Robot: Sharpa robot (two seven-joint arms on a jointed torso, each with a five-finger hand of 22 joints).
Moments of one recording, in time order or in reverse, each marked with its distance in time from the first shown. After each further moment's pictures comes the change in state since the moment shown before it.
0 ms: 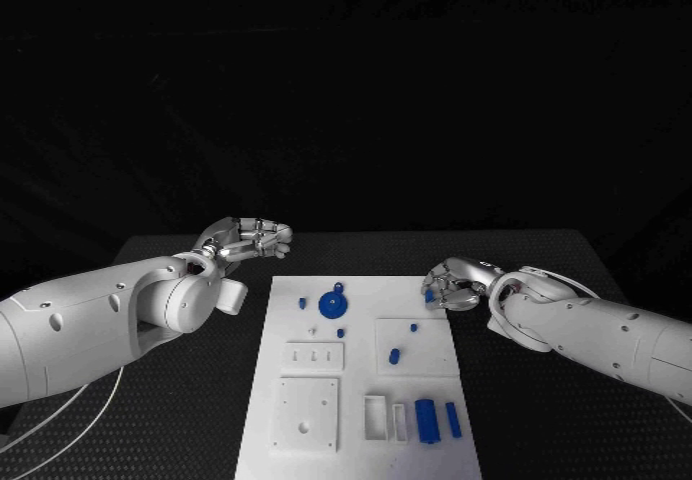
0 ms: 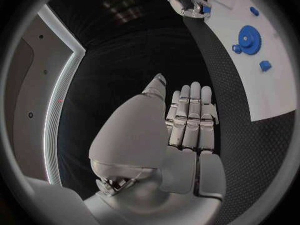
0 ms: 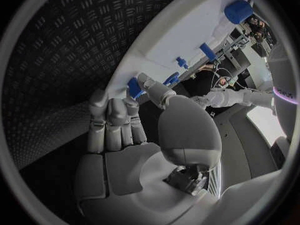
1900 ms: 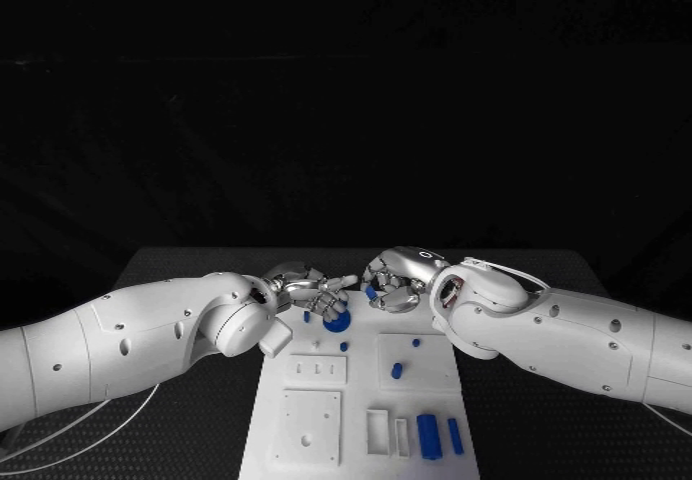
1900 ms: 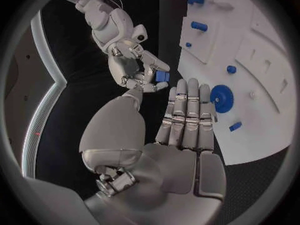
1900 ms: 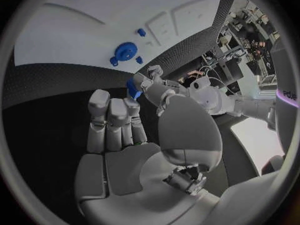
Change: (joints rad) left arm -0.001 0.114 -0.021 0.063 -0.280 0.075 -0.368; left_hand -0.449 -0.072 0.122 0.003 -0.071 0.107 -0.043 0.008 -0.005 0.152 -0.055 0.031 0.042 0.096 -0.032 0.067 0.087 0.016 0.046 -0.032 0.077 0.000; right arm 0.110 0.051 0.011 0.404 -0.208 -0.035 -0.366; right_hand 0.005 0.002 0.116 0.008 -0.003 0.024 -0.021 0.010 0.002 0.018 -0.018 0.004 -0.002 0.008 -0.017 0.000 0.005 0.008 0.015 -0.008 0.008 0.000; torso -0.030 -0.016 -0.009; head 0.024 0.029
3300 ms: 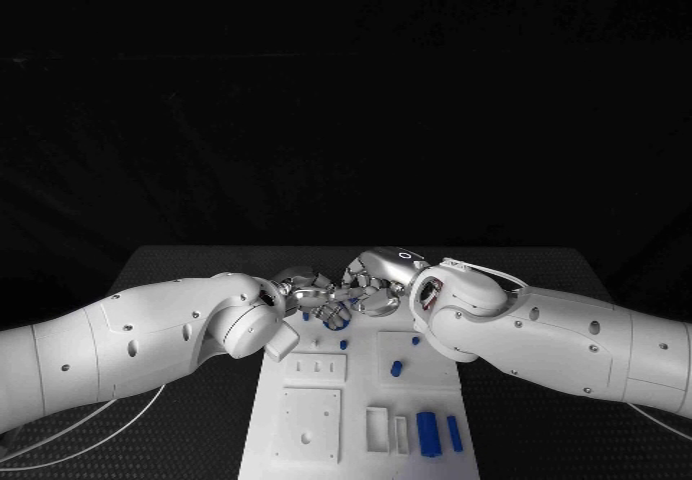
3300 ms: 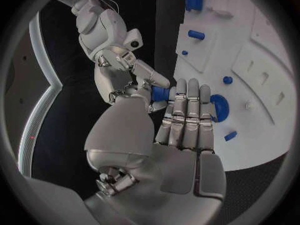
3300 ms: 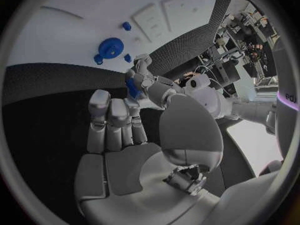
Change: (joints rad) left arm -0.001 0.020 -0.004 0.016 -0.018 -0.002 -0.061; left_hand 0.165 0.122 -0.073 -0.006 0.001 0.021 -0.007 0.006 0.001 0.016 -0.009 -0.005 0.019 -0.007 0.000 0.012 0.012 -0.009 -0.029 0.000 0.031 0.000; right arm 0.000 0.052 0.001 0.027 -0.035 0.001 -0.041; right_hand 0.003 -0.018 0.024 0.006 0.000 0.009 -0.009 0.001 0.000 0.007 0.000 0.000 0.000 0.005 -0.002 0.000 0.000 0.007 0.009 0.002 0.000 0.000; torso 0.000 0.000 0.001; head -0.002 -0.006
